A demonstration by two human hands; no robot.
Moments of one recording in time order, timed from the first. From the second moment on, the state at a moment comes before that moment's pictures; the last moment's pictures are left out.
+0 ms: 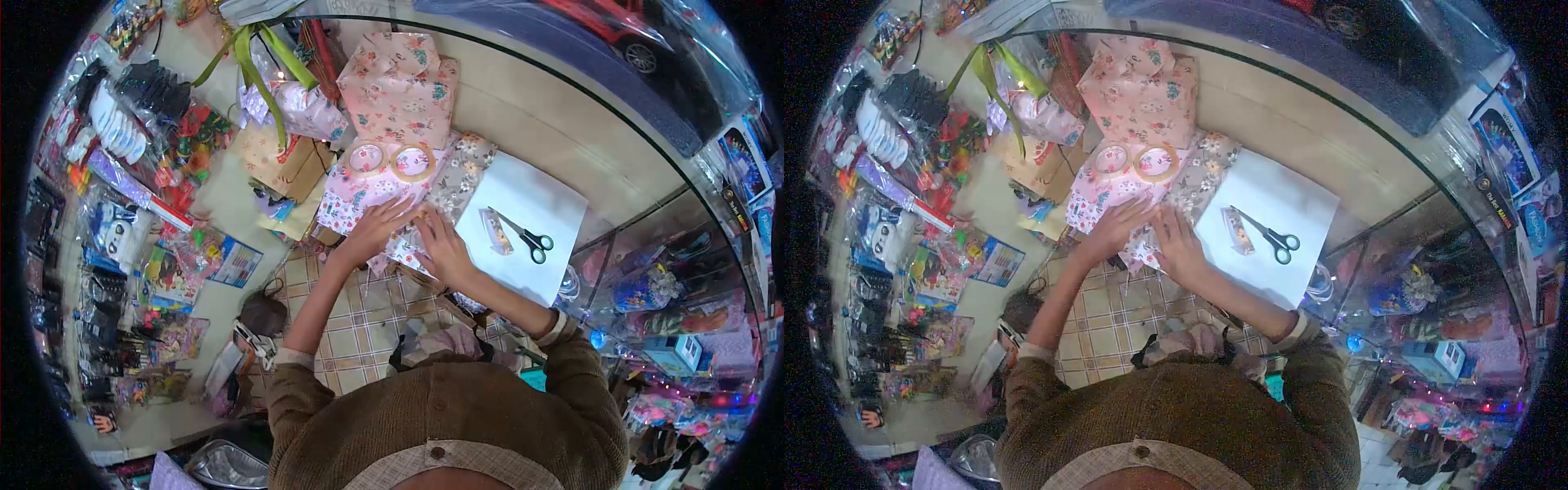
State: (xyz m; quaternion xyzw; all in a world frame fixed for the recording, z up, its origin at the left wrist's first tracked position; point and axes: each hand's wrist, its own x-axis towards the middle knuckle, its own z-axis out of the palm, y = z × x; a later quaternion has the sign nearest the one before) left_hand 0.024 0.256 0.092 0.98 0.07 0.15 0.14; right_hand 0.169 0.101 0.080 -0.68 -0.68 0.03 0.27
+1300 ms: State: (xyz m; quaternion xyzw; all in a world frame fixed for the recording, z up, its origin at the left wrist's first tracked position) left_hand 0.088 0.312 0.081 0.94 -0.16 0.14 0.27; right_hand 0.151 0.111 0.055 -0.77 -0.57 -0.06 0.28
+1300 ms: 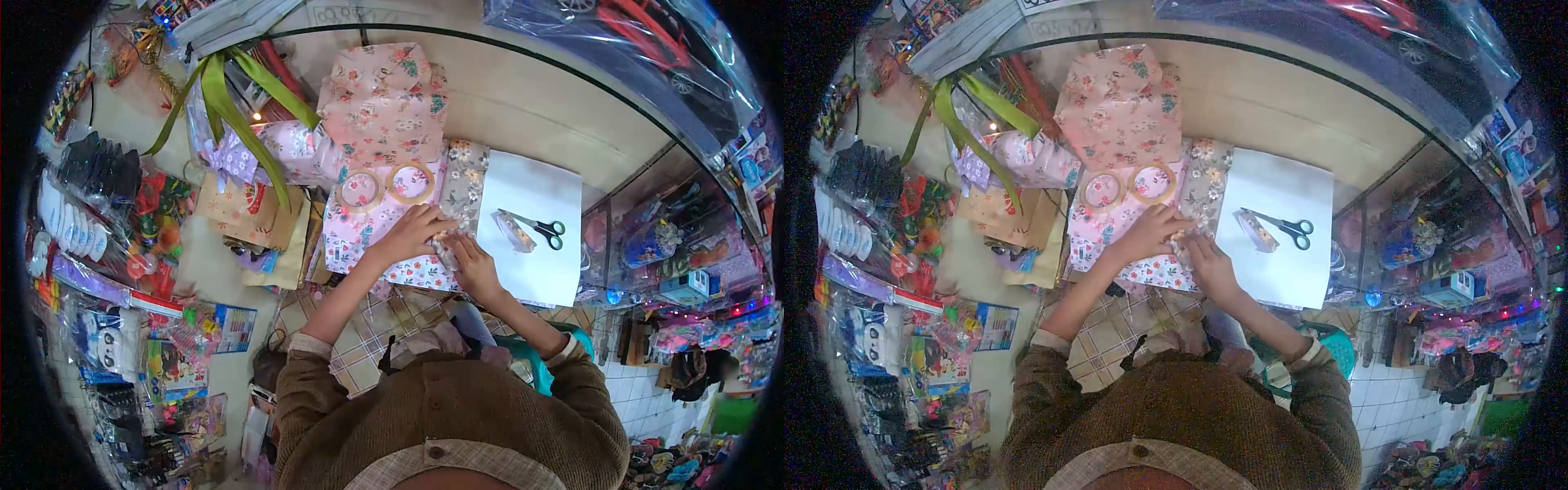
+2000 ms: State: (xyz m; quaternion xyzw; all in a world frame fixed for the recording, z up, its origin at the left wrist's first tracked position) left_hand 0.085 0.313 0.072 0.94 -0.13 0.14 0.29; right_hand 0.139 0.130 0.063 -0.78 -0.55 -0.13 0.26
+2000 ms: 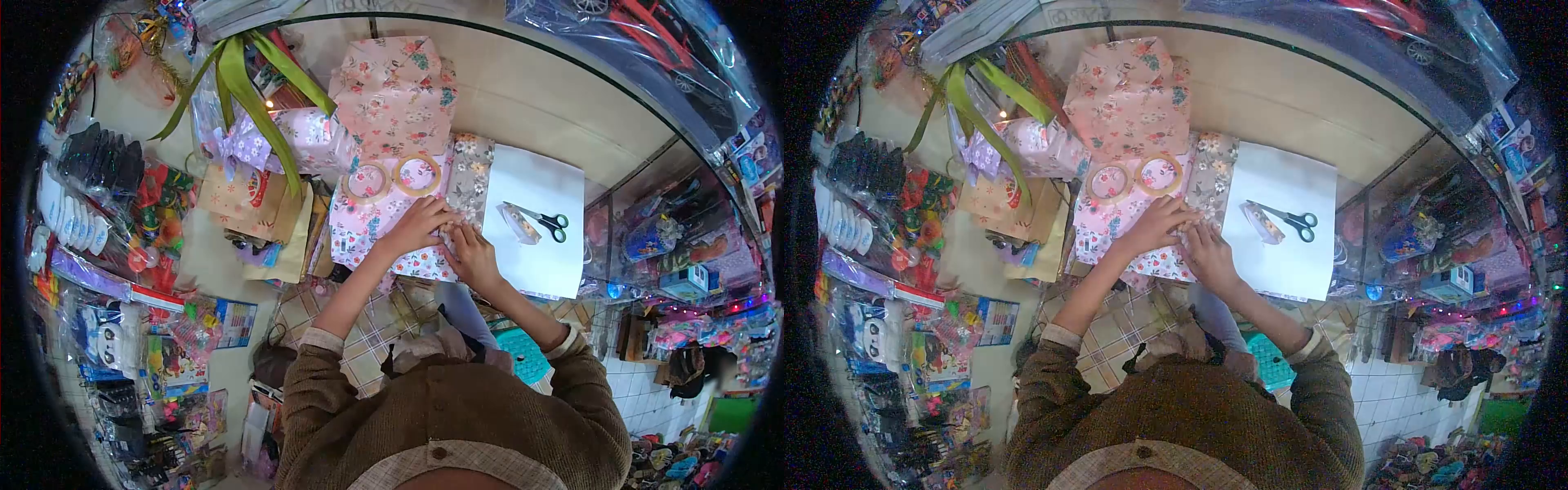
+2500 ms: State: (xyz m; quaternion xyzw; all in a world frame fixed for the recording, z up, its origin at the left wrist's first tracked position) left_hand 0.084 0.312 0.072 0.92 -0.15 0.17 0.33; right_hand 0.145 0.129 0.084 -0.79 -0.57 -0.05 0.21
